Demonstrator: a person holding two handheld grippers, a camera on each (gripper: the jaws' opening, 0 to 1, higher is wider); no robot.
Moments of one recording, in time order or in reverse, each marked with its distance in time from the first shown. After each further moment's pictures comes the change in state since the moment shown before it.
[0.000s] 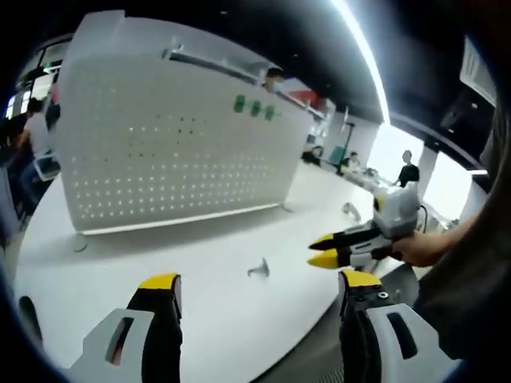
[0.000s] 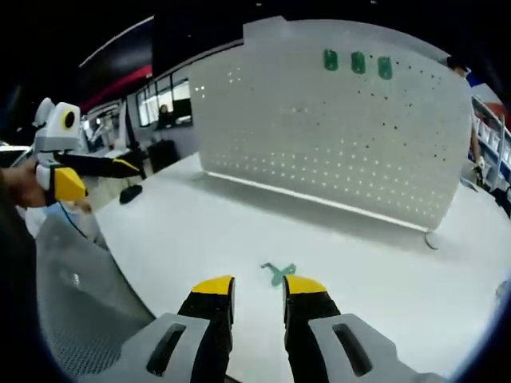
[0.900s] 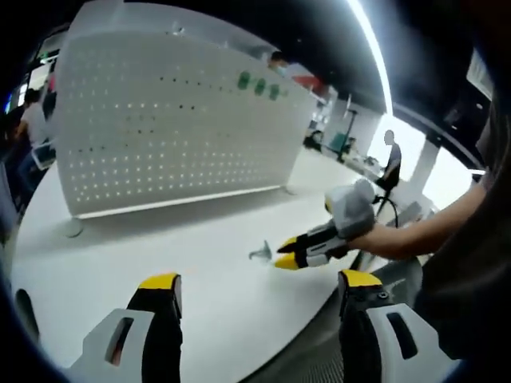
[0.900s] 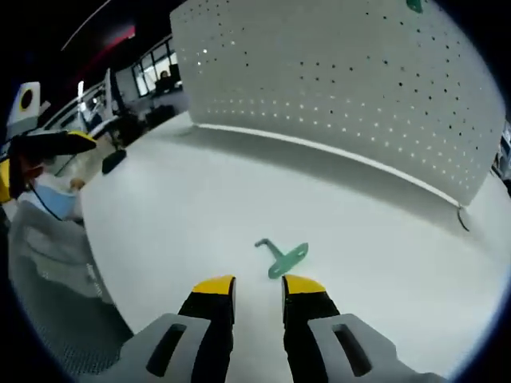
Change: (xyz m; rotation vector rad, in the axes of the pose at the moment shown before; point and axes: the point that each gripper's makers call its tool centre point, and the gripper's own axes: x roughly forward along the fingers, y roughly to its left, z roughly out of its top) left arm 0.009 0.007 -0.016 -0.015 0.082 -0.004; right arm 0.080 -0.020 -0.043 0.026 0.188 -0.010
